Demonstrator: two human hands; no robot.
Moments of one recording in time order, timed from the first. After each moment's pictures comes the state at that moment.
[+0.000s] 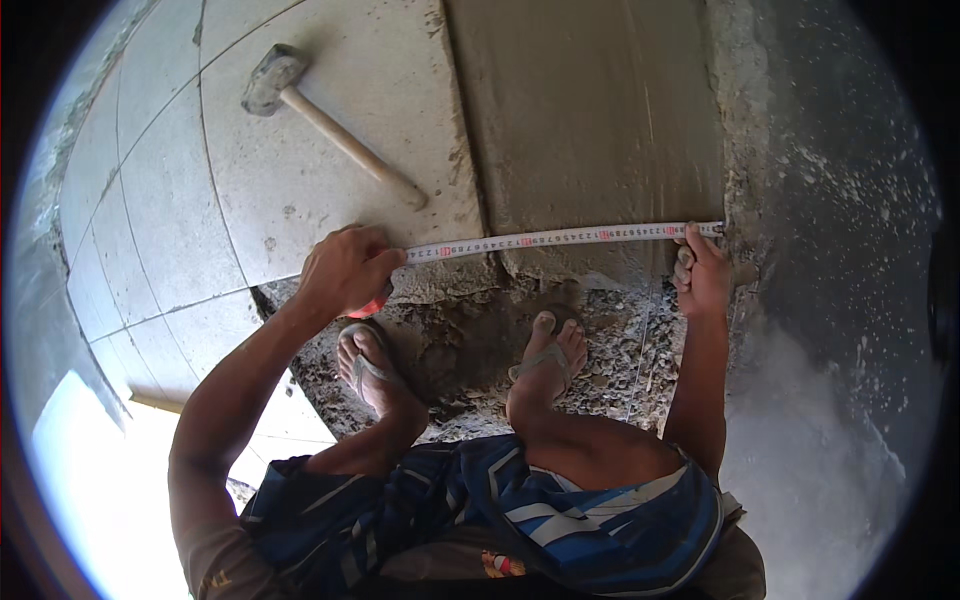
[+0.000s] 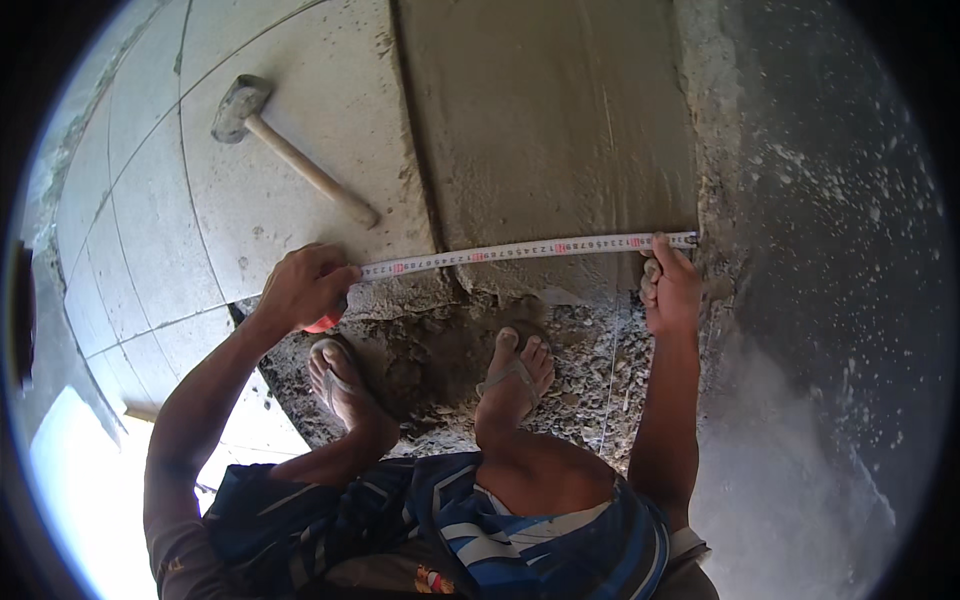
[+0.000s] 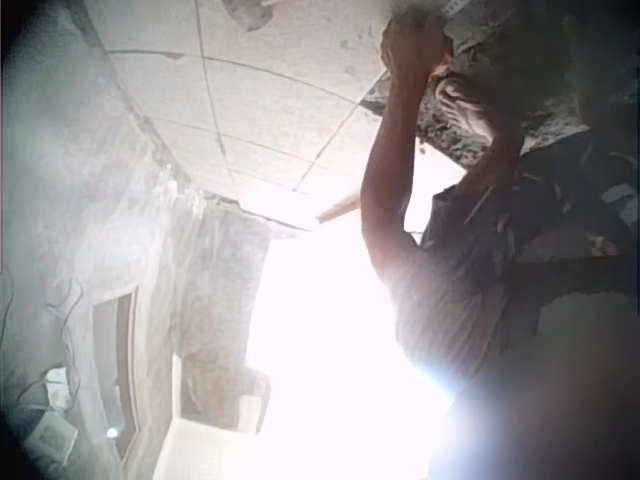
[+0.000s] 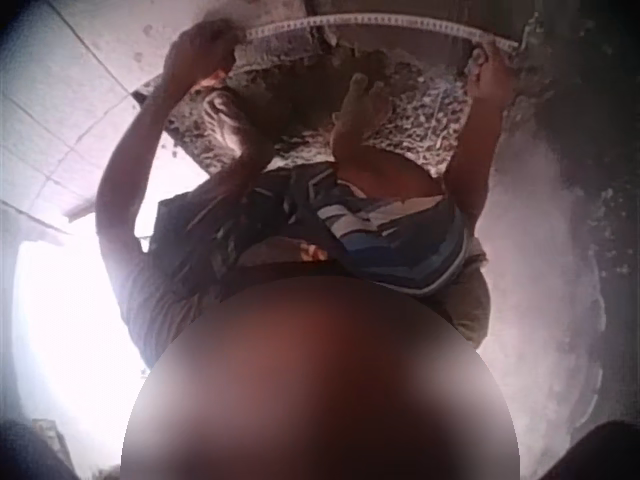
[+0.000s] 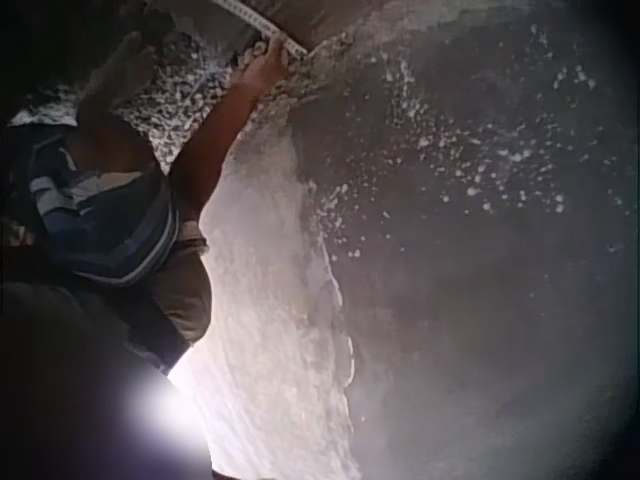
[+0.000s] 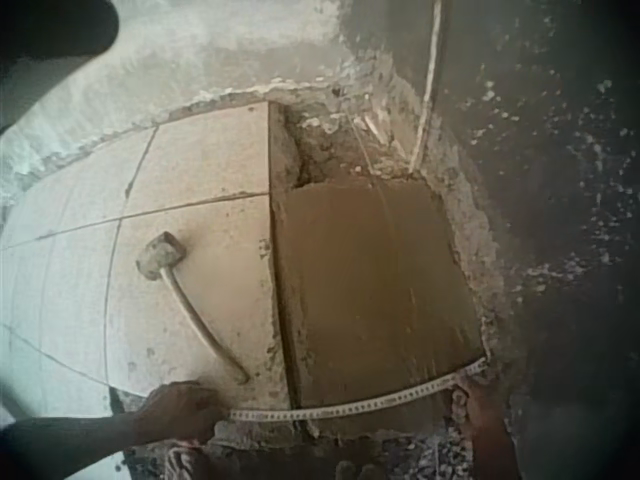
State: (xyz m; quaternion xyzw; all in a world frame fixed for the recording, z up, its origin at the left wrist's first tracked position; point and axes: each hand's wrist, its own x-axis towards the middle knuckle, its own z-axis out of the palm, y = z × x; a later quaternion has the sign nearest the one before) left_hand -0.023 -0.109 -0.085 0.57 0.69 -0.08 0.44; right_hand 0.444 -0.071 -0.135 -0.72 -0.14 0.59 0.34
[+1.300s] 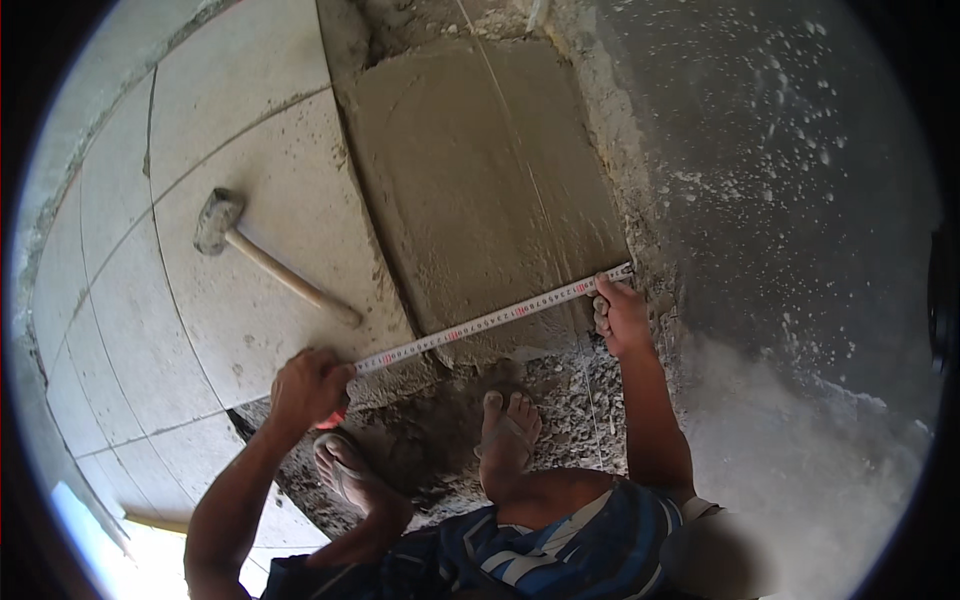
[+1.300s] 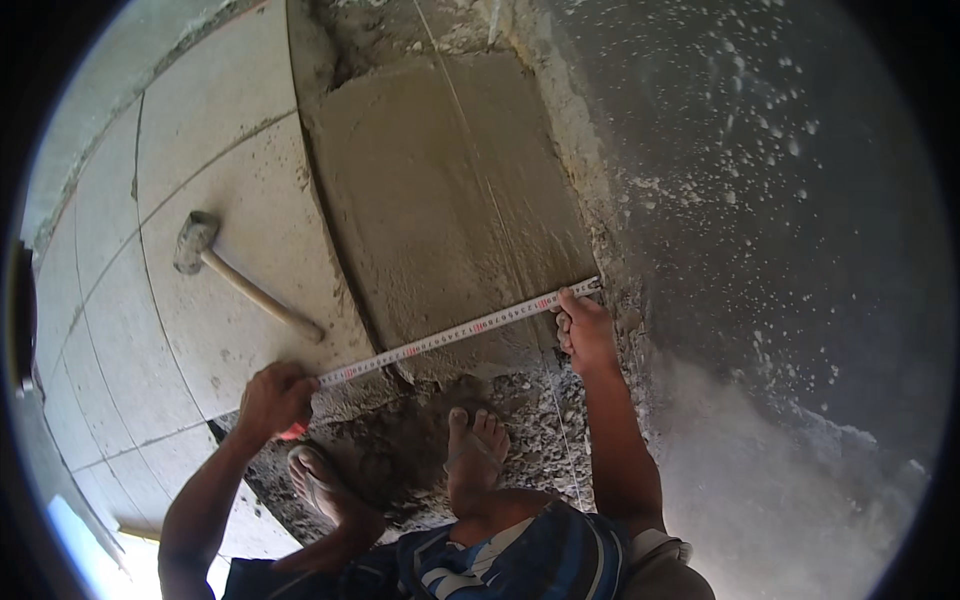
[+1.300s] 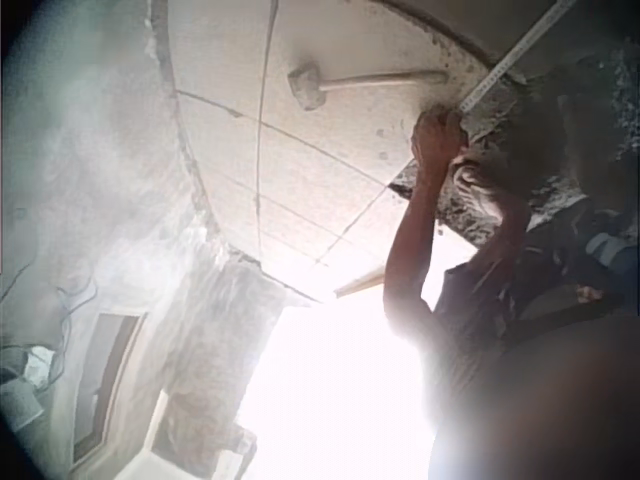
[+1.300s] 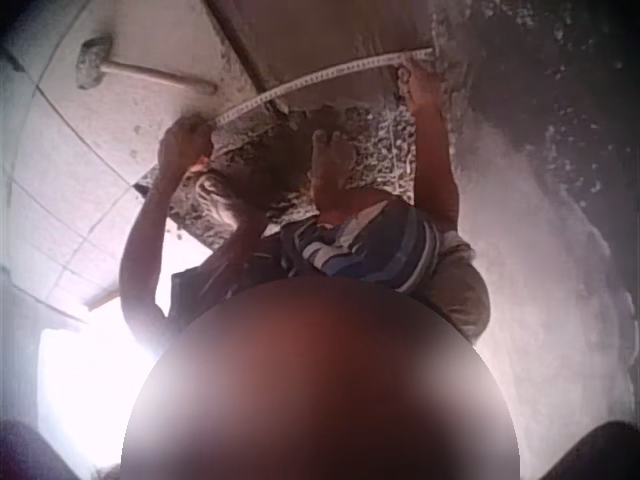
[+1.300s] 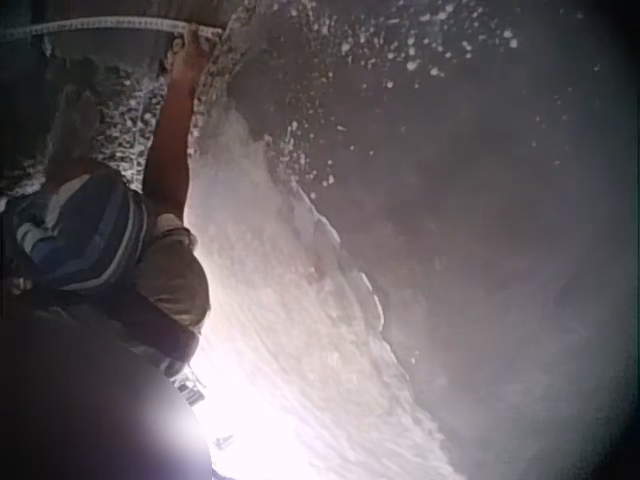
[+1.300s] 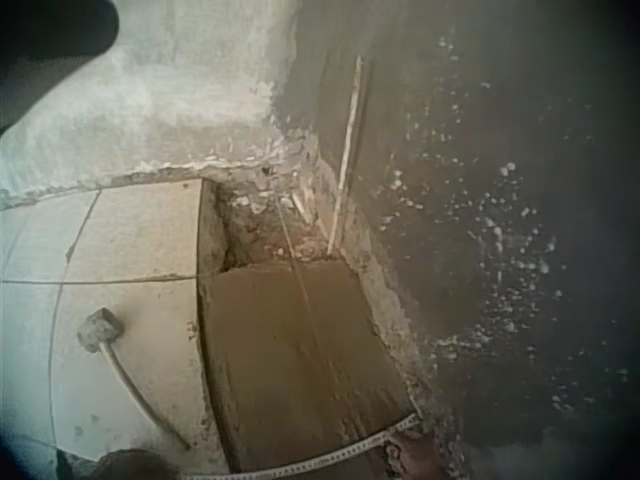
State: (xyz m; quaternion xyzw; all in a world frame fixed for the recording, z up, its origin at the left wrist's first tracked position) left_hand -0.022 -0.113 -0.078 0.59 0.69 -0.06 0.42; right_hand 0.438 -0.068 -0.136 -0.71 -0.13 0.60 0.35
